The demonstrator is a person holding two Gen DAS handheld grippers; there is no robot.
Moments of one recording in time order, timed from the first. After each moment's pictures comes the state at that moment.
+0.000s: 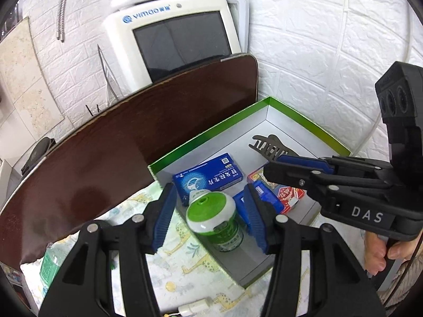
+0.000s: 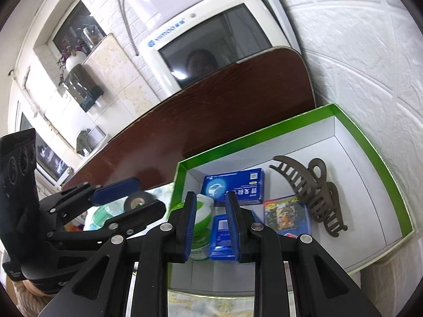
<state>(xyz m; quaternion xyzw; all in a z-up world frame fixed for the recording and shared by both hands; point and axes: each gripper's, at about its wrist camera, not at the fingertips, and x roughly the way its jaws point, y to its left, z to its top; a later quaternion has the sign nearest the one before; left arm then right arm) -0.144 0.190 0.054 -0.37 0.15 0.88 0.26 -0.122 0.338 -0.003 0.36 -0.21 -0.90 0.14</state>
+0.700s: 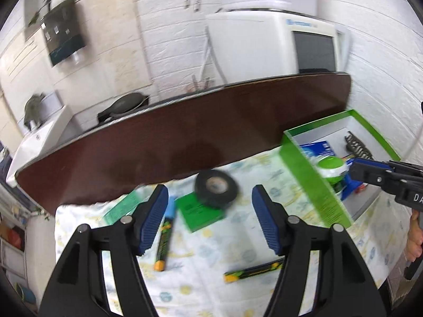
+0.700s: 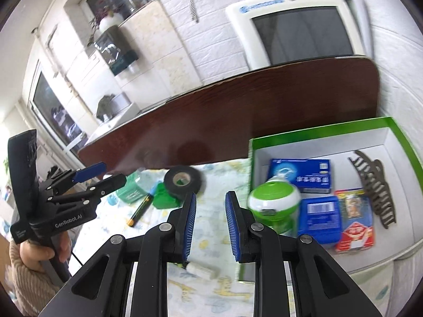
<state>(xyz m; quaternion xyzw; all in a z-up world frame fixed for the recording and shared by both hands) -0.126 0.013 0.056 -0.37 0.08 0.92 0.09 -0.110 0.229 0.015 0.38 -0.13 -0.89 0.21</state>
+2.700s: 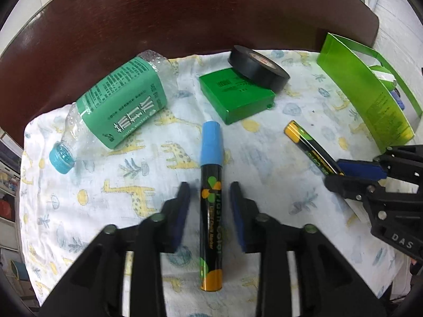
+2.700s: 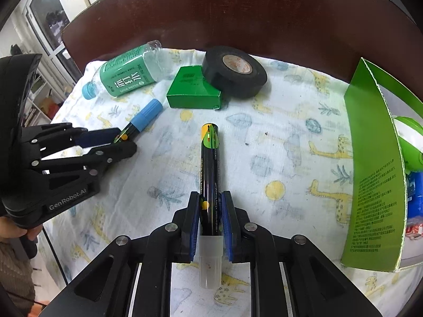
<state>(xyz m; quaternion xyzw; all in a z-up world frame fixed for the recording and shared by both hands) -0.119 -0.045 -0.072 -0.49 0.06 0.87 0.09 -0.102 0.091 -0.067 0.52 0.06 -0.82 0.22</state>
